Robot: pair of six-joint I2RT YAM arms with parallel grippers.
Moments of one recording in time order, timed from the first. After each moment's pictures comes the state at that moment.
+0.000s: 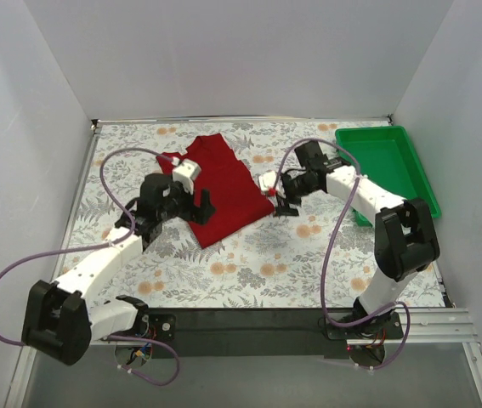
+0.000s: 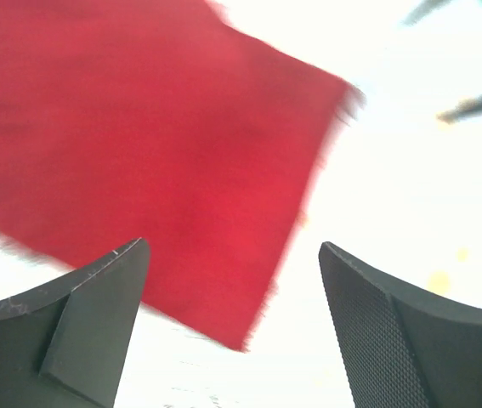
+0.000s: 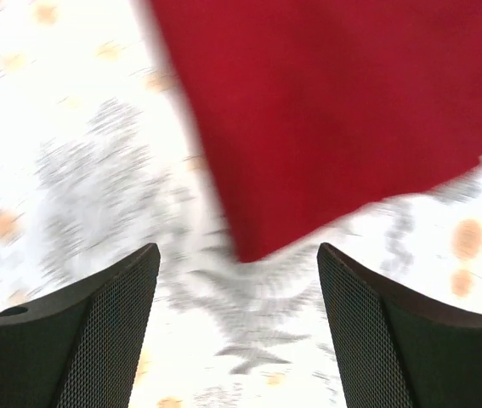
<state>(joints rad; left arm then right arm) -0.33 1.21 0.78 -0.08 0.26 -0.11 0.44 1.75 1.35 -0.61 -0.75 -1.17</state>
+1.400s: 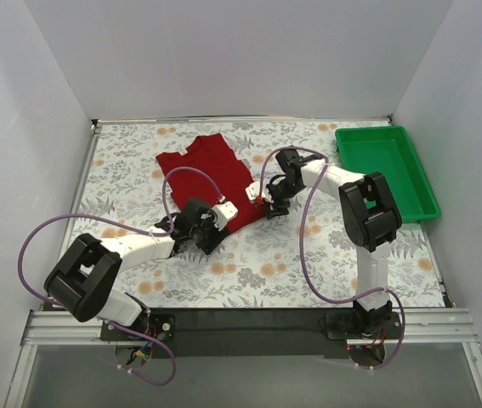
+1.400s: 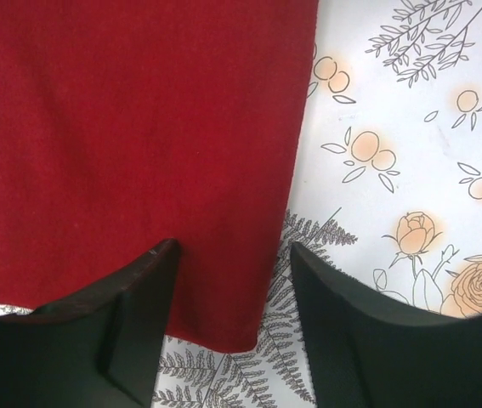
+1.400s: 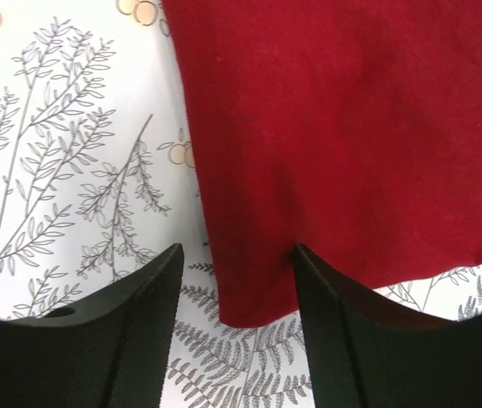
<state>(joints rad) -0.63 1.44 0.61 -0.01 0.07 0.27 0.47 2.04 1.43 -0.72 -0.70 -1.48</state>
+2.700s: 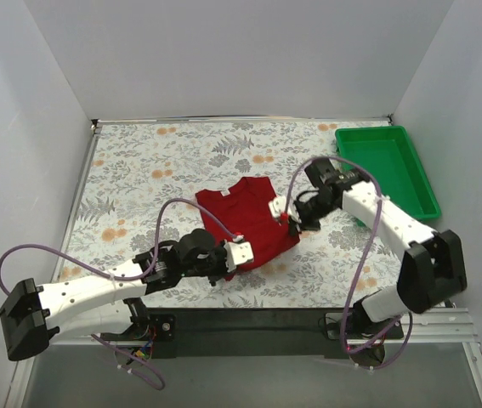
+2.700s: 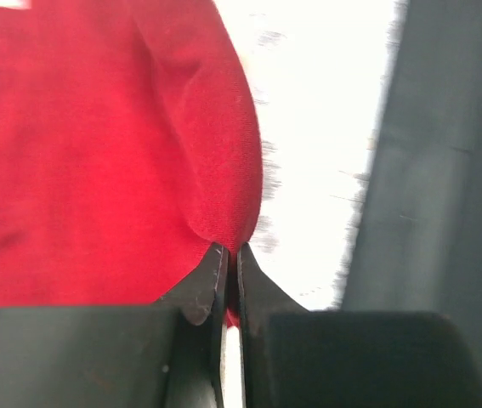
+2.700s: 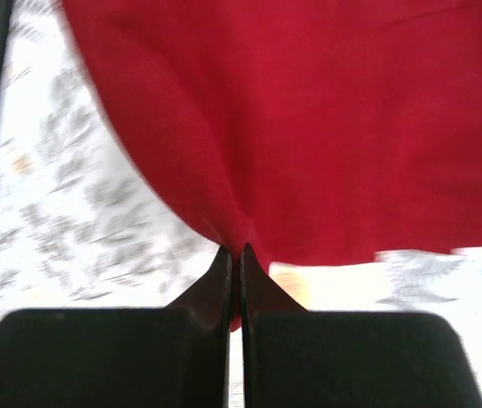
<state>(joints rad) -1.07 0.99 0.58 -0.21 0.19 0.21 0.47 1.40 1.06 -1.01 -0.69 -1.37</state>
